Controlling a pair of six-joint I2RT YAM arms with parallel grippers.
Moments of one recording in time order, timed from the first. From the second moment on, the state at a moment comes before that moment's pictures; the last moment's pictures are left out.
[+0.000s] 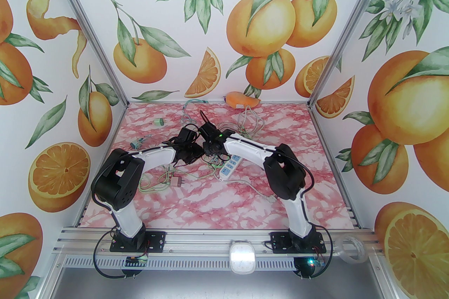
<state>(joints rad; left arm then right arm) -0.48 1.80 1.00 -0.21 0.17 -1.02 0.75 2.07 1.58 -0.59 0.09 0.54</state>
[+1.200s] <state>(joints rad) -0.48 1.81 1.03 -0.24 0.17 -1.00 0.72 2.09 1.63 -0.65 0.03 0.55</state>
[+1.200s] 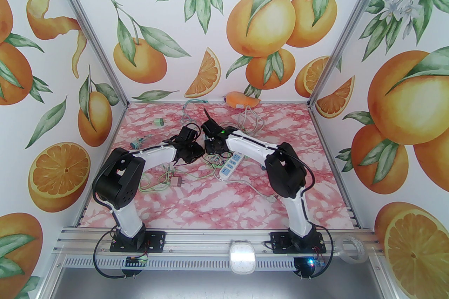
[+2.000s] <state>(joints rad) -0.48 1.81 1.03 -0.25 0.19 -0.97 0.79 2.19 1.82 -0.86 0.18 0.48</state>
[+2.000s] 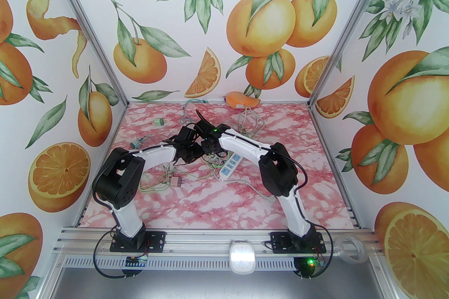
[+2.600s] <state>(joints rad) -0.48 1.82 1.03 -0.22 0.19 -0.98 0.70 2.07 1.61 -0.65 0.00 0.58</state>
